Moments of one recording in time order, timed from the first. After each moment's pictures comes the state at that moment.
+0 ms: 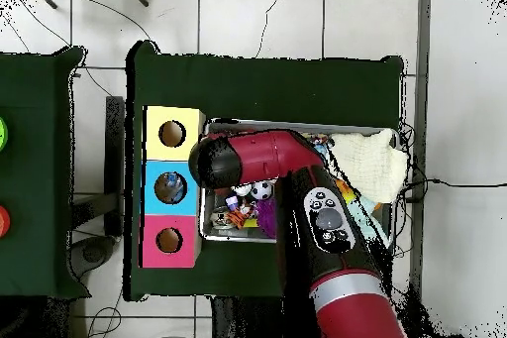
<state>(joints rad) -0.29 -0.61 0.28 1.55 -0.35 0.49 1.85</state>
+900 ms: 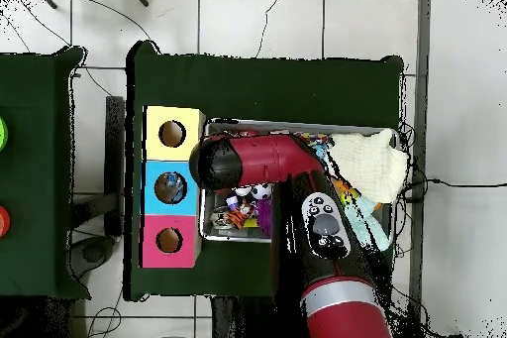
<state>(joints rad) -0.25 -0.61 0.20 1.55 -0.28 0.49 1.85</state>
